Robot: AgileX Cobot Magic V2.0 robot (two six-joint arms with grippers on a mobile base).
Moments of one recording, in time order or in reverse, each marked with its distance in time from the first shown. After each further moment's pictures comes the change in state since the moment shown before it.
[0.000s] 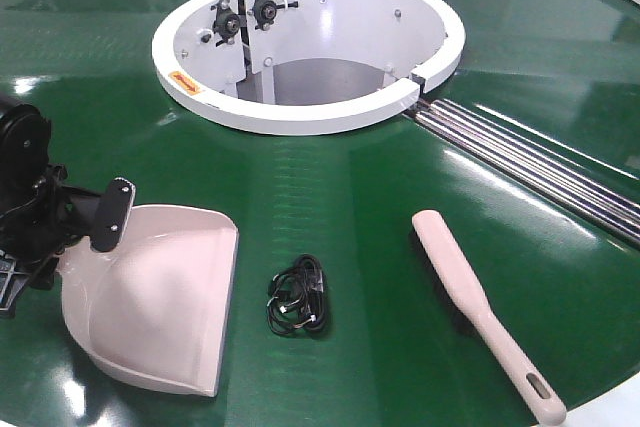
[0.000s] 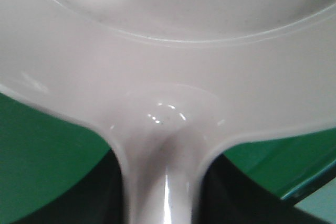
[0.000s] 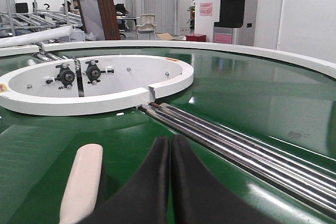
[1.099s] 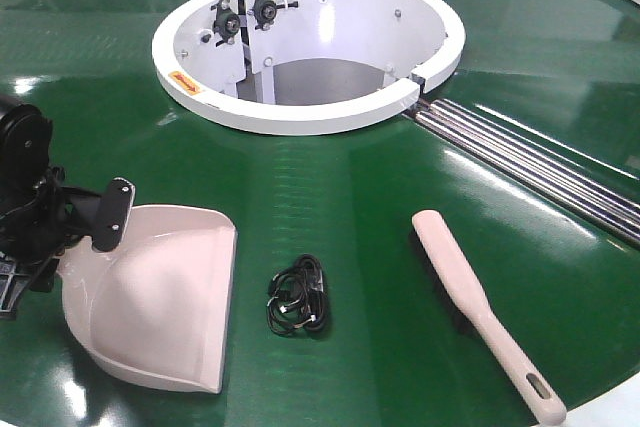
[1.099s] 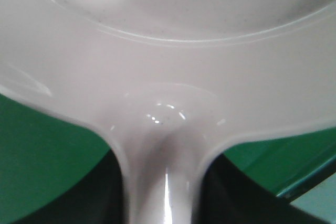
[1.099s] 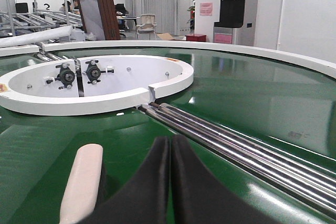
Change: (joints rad) left arm -0.001 0.000 0.000 -0.001 0.013 -0.025; right arm 0.000 0.000 0.000 0.000 0.000 0.000
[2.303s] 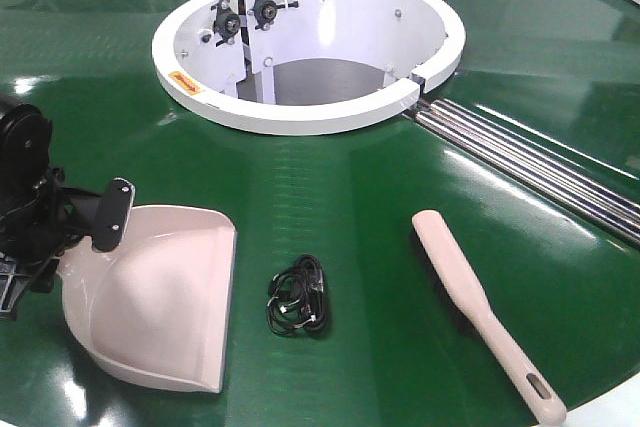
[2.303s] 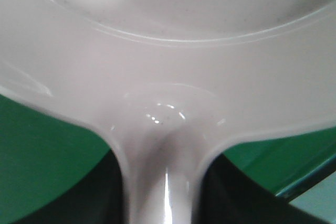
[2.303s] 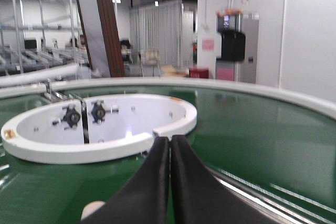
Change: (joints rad) left arm 0.000 0.000 0.000 -0.001 0.004 -0.001; right arm 0.000 0.116 -0.157 0.000 -0.048 0.015
